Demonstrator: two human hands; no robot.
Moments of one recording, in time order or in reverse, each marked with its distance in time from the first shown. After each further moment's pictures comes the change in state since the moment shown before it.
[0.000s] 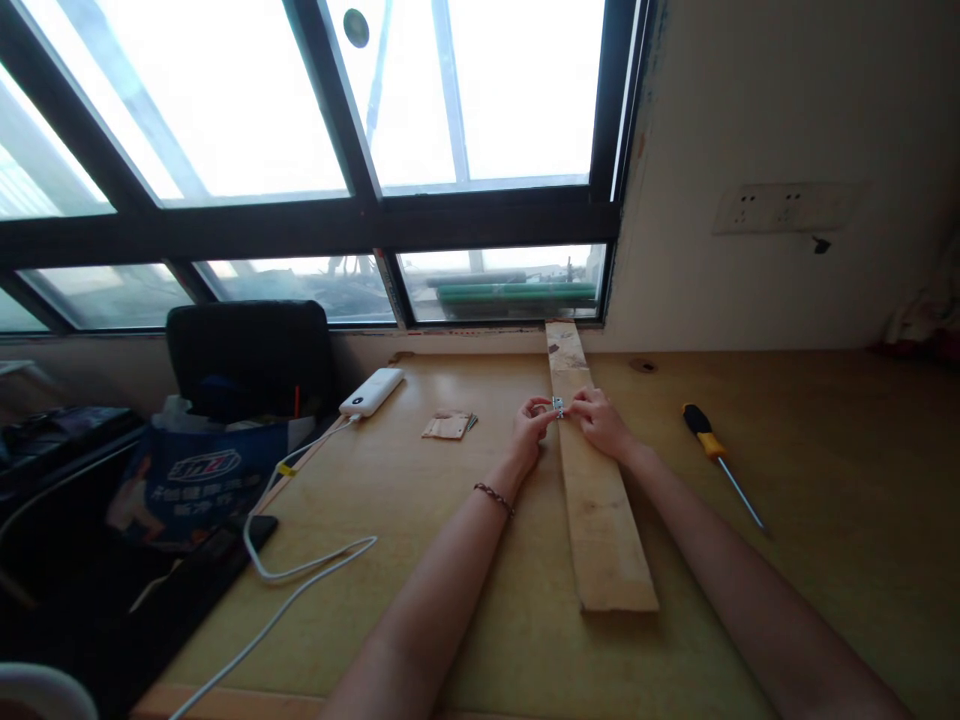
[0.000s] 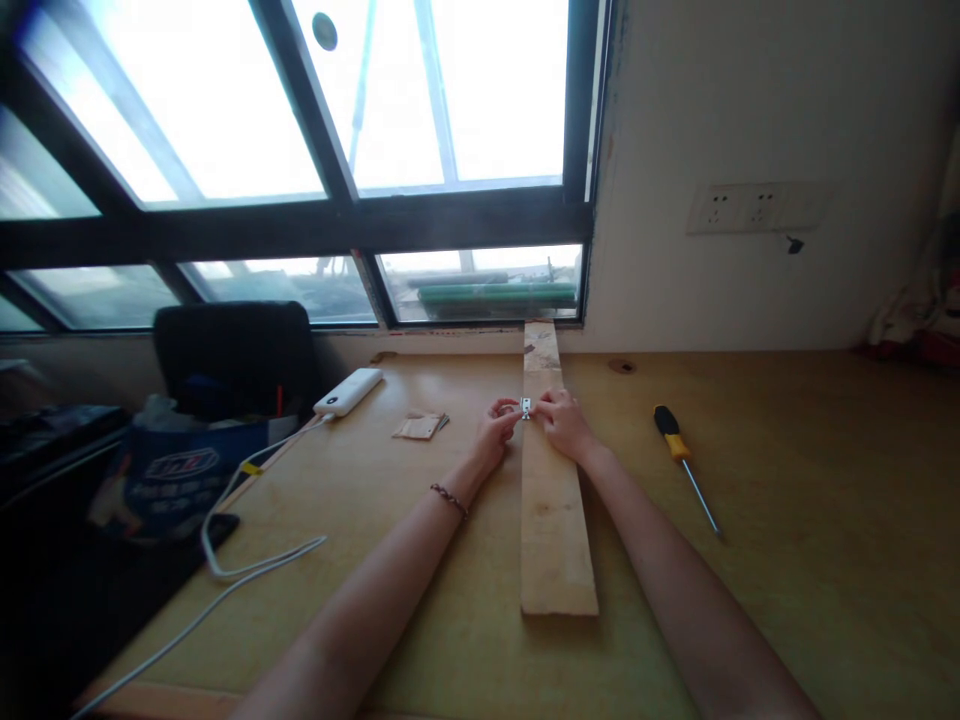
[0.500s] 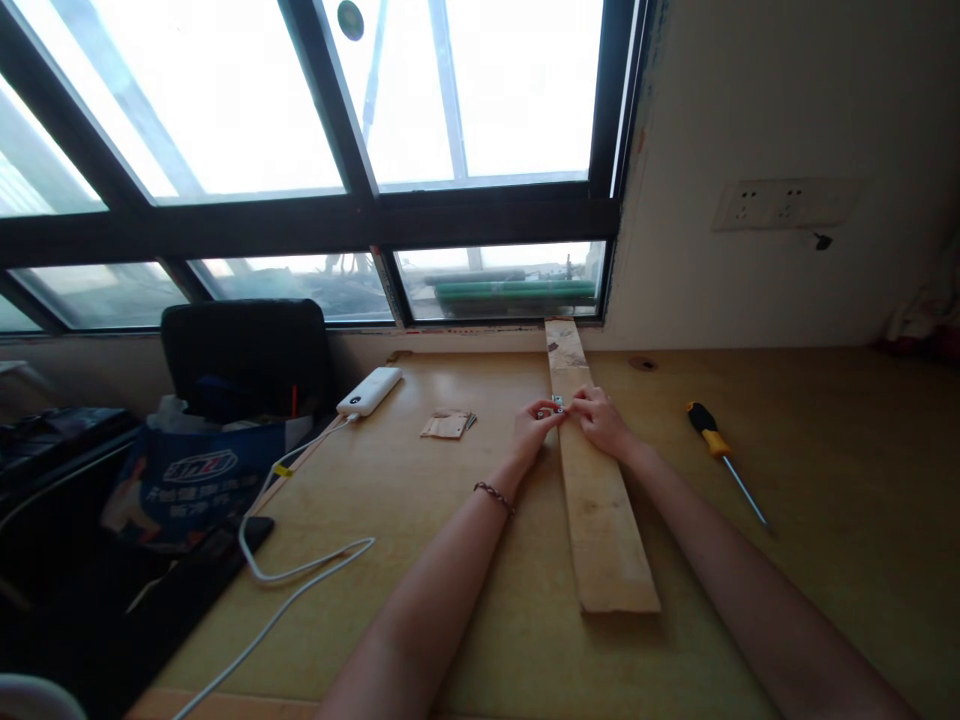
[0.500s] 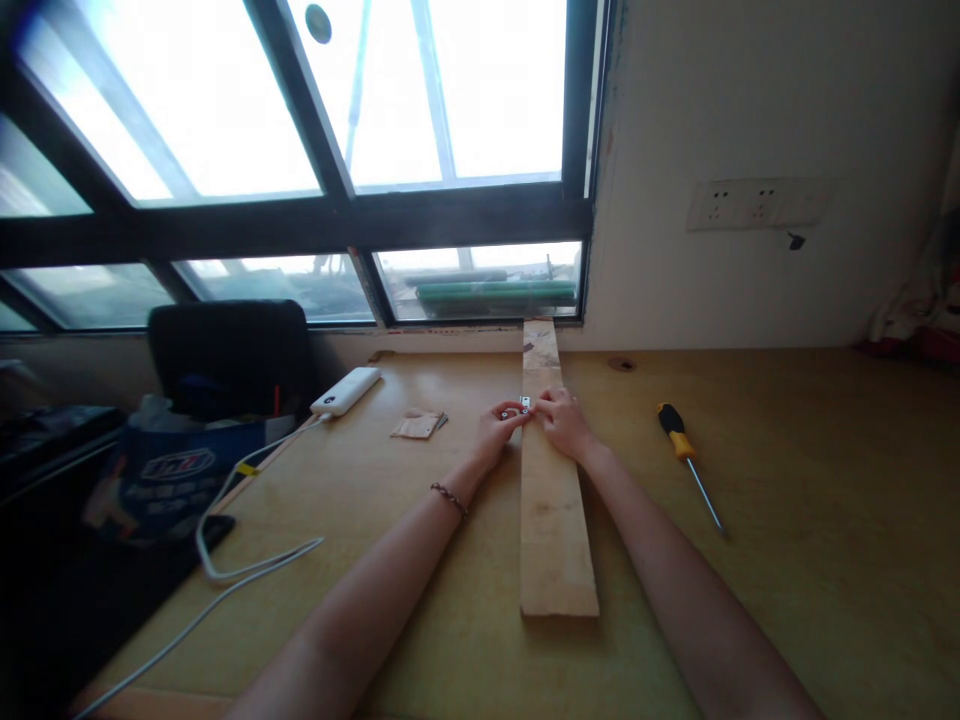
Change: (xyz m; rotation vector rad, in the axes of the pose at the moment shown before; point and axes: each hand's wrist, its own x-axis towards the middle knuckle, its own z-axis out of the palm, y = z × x) left_hand -0.001 0.001 0.000 0.319 -0.036 0.068; right_hand 0.000 0.000 0.000 -0.009 -0.007 0.014
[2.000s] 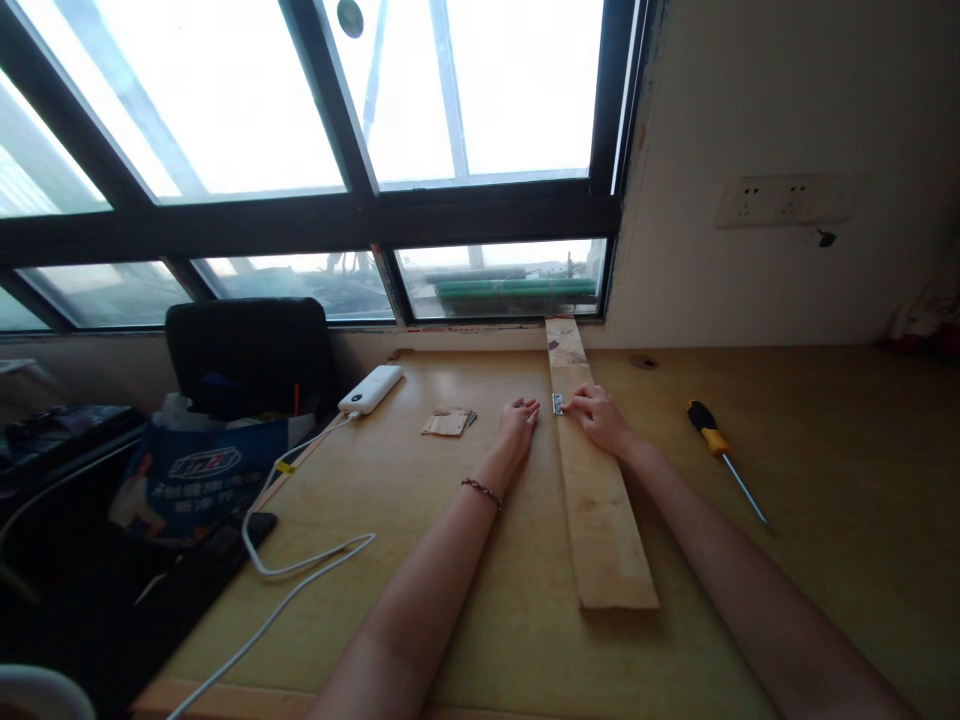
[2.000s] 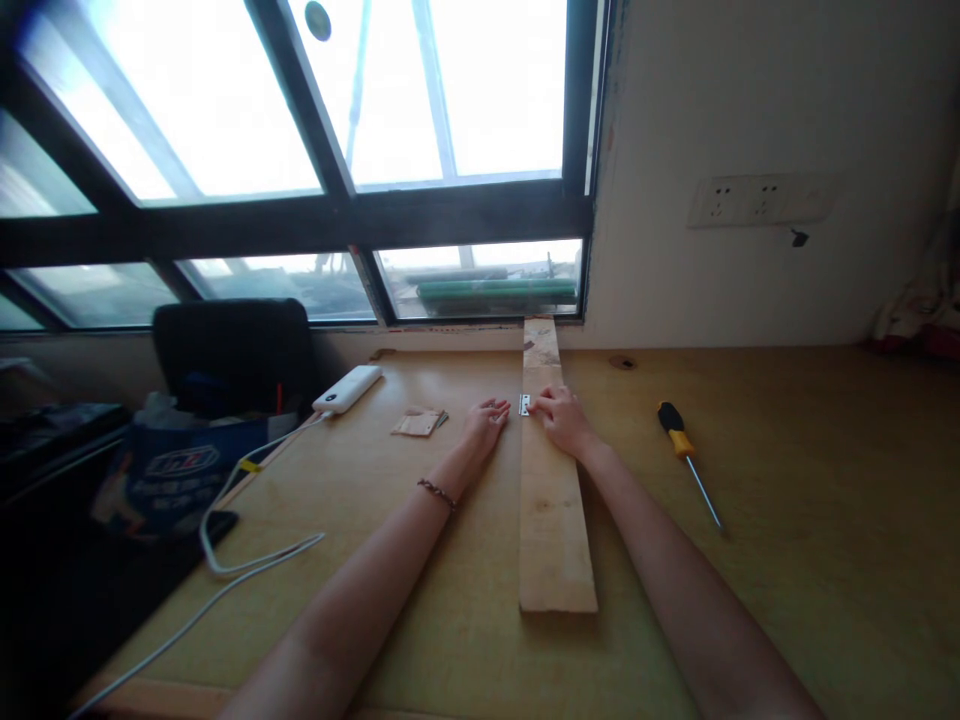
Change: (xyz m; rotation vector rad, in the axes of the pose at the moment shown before) left_hand 0.018 -0.002 -0.013 -0.527 0.353 -0.283; right_hand 0.001 -0.002 -0.001 0.004 -0.016 0.025
